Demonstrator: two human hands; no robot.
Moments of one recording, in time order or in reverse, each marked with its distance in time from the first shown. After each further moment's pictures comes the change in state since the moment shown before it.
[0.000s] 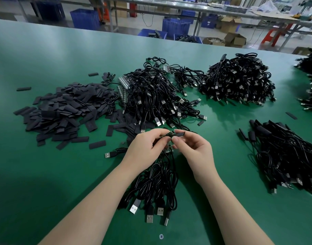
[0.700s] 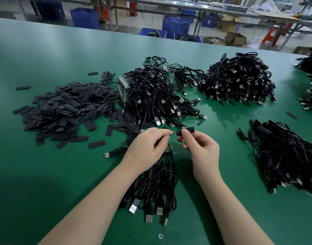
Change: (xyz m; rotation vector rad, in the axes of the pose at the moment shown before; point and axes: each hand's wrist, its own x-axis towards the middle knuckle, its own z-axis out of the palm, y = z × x) left_hand -0.001 -0.002 0.003 0.120 0.029 0.074; right_hand 0.002 -0.002 -0.001 0.085 0.210 0.011
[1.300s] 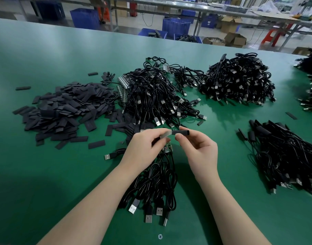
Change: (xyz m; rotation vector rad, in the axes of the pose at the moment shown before) left_hand 0.000 0.002 -0.003 -0.023 0.042 -0.048; right_hand -0.004 0.001 0.001 -0.098 -0.061 -0.138
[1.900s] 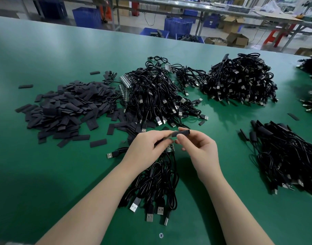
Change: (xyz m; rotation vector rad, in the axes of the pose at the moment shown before) left_hand -0.002 0.000 -0.002 0.002 -0.064 0.064; right_hand 0.005 -0.002 -0.005 -0.033 -0.106 0.070
